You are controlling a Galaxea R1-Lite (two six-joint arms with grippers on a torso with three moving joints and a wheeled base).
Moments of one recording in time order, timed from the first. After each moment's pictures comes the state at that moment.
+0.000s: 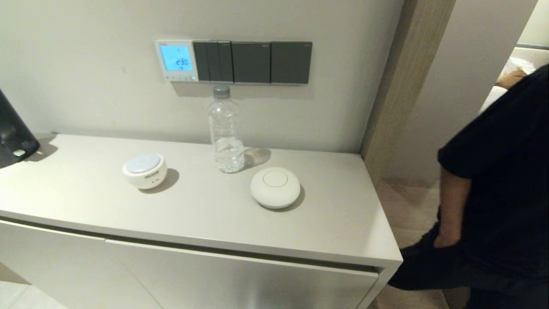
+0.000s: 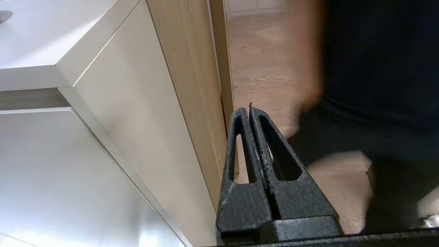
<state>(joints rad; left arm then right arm) 0.01 0.01 0.00 0.02 -0.02 0.06 0.00 0.00 0.00 -0.01 -0.01 0.02</state>
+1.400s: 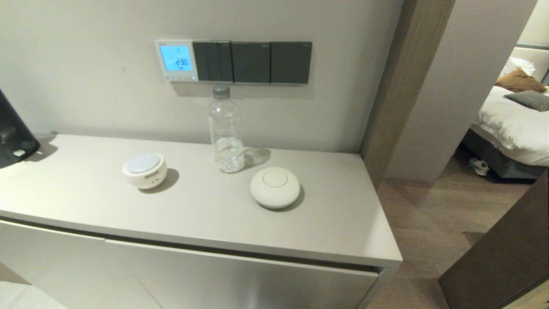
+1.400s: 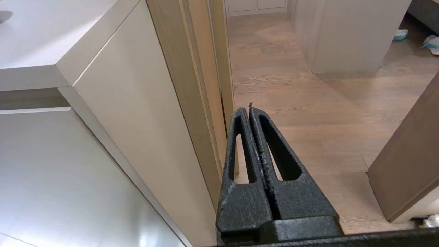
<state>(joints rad) 0.01 0.00 0.00 0.02 -0.01 0.03 0.00 0.00 0.00 -0.01 -0.01 0.02</state>
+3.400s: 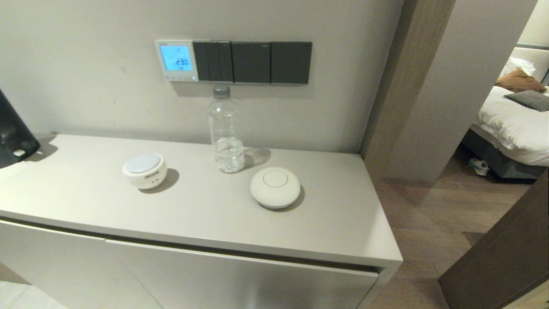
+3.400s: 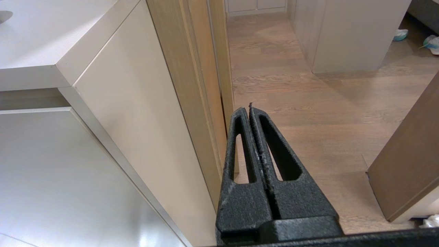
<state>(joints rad) 0.01 0.00 0.00 0.02 0.00 0.03 0.00 0.00 0.00 -0.01 -0.01 0.02</state>
